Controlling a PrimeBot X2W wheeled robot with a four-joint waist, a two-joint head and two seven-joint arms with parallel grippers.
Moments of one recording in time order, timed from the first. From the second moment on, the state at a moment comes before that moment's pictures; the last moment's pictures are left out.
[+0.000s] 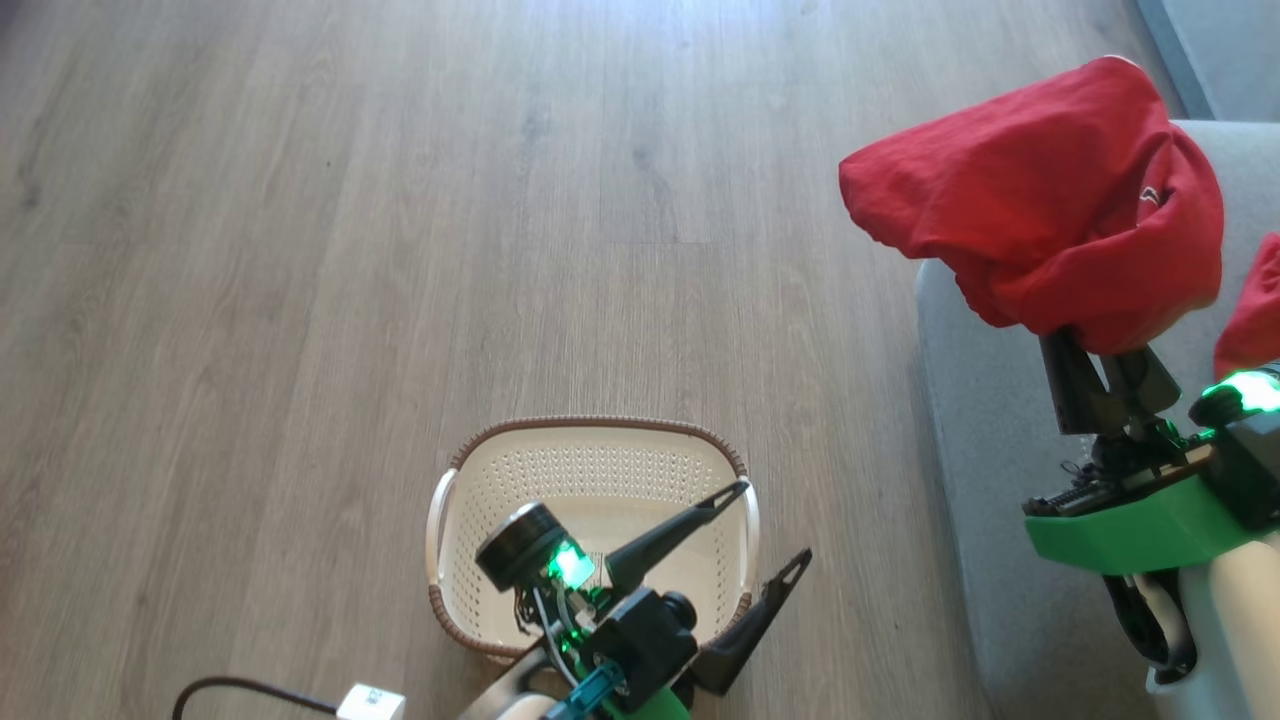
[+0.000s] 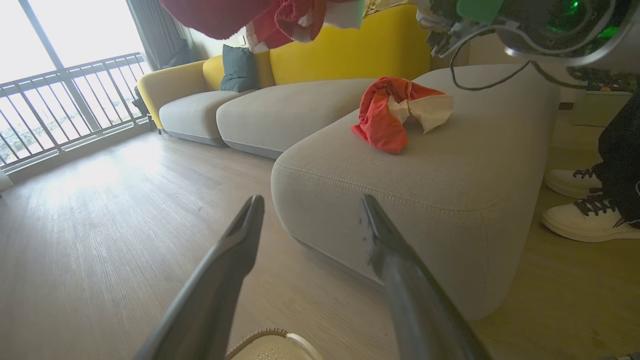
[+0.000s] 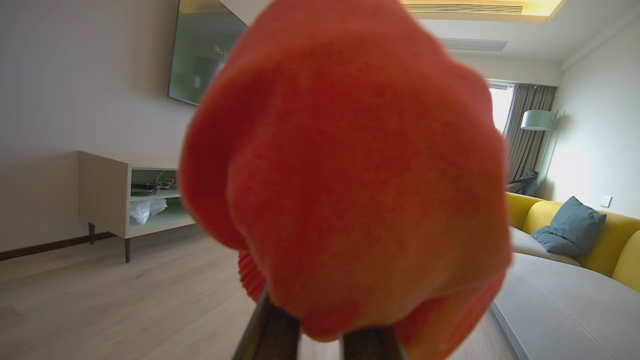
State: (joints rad) left arm -0.18 0.10 -0.73 0.09 -0.01 -0.08 -0.26; right arm -0.13 -0.29 0.13 -0.16 0.20 0.13 -0.26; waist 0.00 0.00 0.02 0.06
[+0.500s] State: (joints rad) left arm -0.13 0.09 -0.71 0.17 -0.05 -0.10 -0.26; right arm -0.11 -0.28 0.10 -0.12 0.19 0.13 -0.26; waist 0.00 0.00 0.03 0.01
